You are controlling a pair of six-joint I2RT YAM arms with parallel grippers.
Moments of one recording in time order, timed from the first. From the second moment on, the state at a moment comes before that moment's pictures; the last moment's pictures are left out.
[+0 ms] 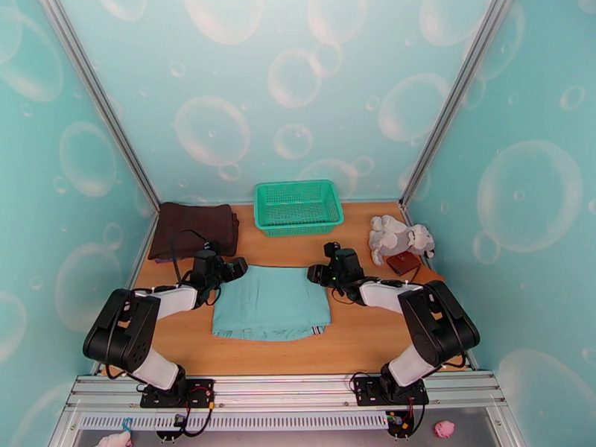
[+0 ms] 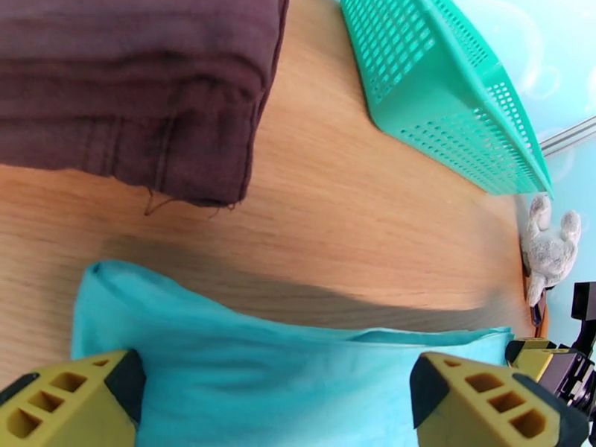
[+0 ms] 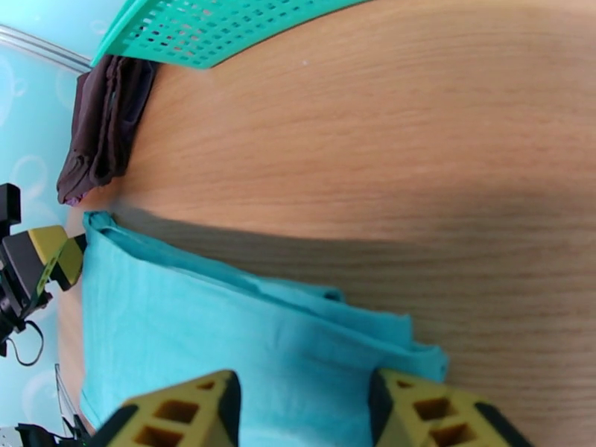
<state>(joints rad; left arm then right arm) -0.28 1.48 0.59 0.29 0.11 -0.52 0.34 1.54 0.65 0.21 -0.29 0.47</state>
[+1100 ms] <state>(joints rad) -0.30 1.35 0.48 -0.04 0.12 -0.46 0.48 1.43 0.53 0.02 -0.18 0.41</state>
